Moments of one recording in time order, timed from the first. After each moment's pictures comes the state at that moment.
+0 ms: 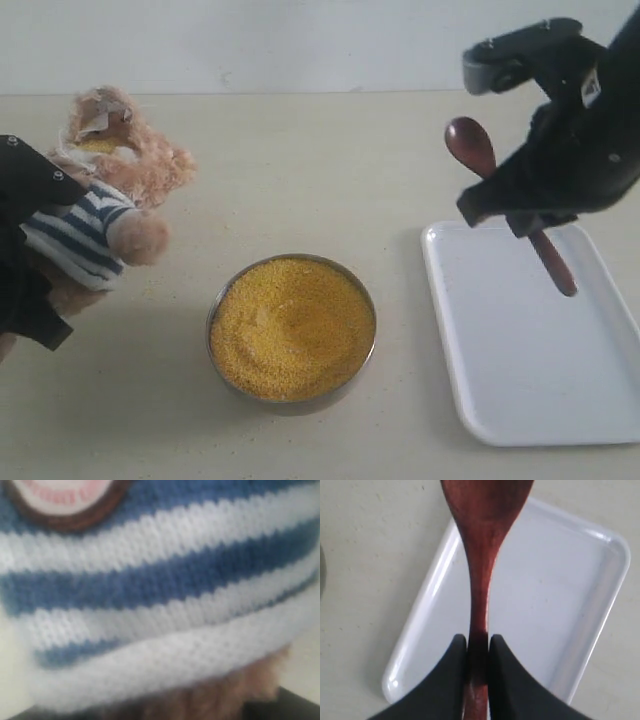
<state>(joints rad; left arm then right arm) -0.40 1.40 -0.66 0.48 0.75 -0.22 0.45 1.41 -0.98 -0.08 0.89 0.09</state>
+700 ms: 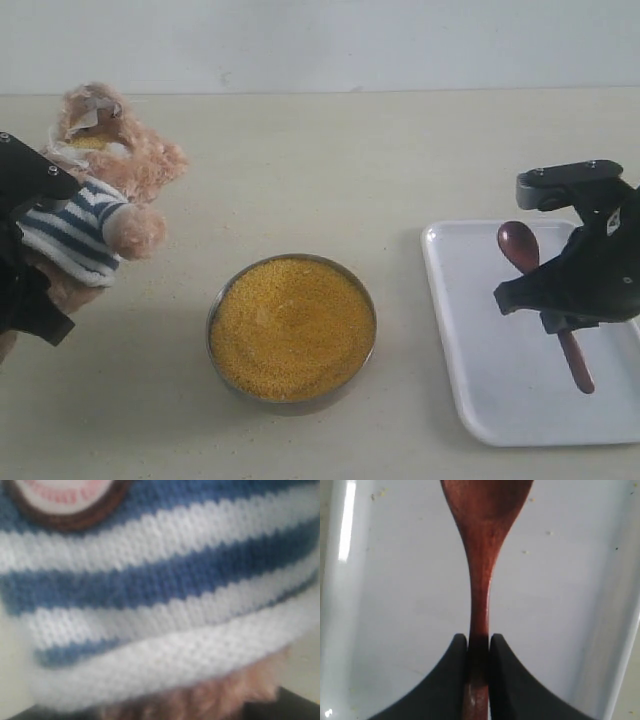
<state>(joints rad) -0.40 1.40 -0.67 0.48 0.76 -0.26 0.28 1.53 -0.68 0.01 0.57 0.06</state>
